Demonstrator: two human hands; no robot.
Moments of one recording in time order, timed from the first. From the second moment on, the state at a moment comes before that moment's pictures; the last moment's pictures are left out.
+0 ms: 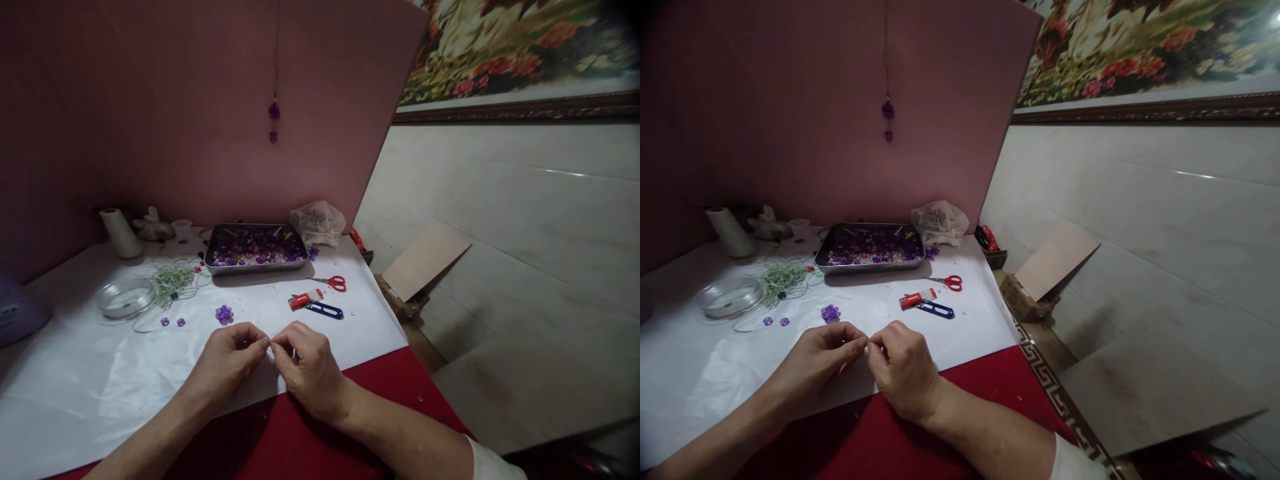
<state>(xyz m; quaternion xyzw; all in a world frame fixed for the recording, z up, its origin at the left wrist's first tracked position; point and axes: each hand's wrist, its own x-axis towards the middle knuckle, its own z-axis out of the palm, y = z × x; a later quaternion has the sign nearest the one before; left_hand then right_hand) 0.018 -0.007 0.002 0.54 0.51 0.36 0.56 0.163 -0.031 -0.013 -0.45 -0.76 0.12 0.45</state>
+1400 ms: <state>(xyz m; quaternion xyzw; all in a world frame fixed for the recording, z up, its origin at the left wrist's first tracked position) 0.018 -0.009 0.004 0.42 0.48 0.41 0.65 0.169 -0.045 -0.005 -0.31 -0.84 -0.01 0.44</state>
